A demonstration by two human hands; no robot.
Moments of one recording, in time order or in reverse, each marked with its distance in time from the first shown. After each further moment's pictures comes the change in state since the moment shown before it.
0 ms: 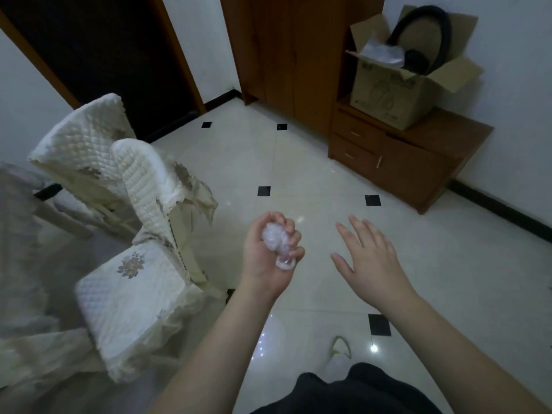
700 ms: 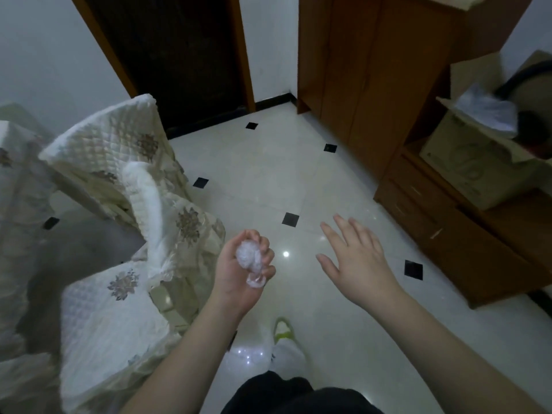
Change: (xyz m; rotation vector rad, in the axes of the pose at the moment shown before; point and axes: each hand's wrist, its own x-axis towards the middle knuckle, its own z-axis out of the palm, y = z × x) left_hand 0.250 0.143 -0.041 -0.088 0.112 0.197; right_hand 0.355 -0.020 -0.011 -0.087 -0.132 -0.325
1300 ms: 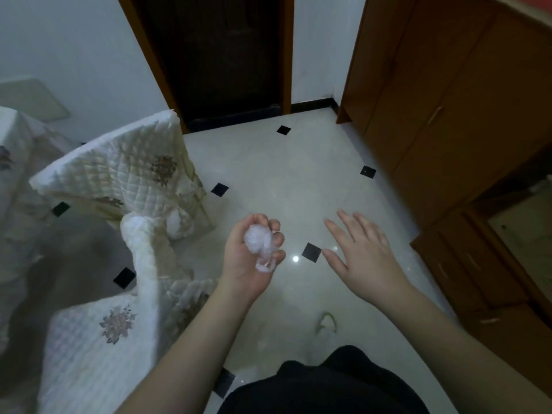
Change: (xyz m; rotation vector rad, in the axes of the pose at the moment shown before) left_hand 0.247 0.176 -0.001 -0.120 0.142 0.145; right_hand 0.328 -0.020 -0.027 -0.063 -0.069 -0.194
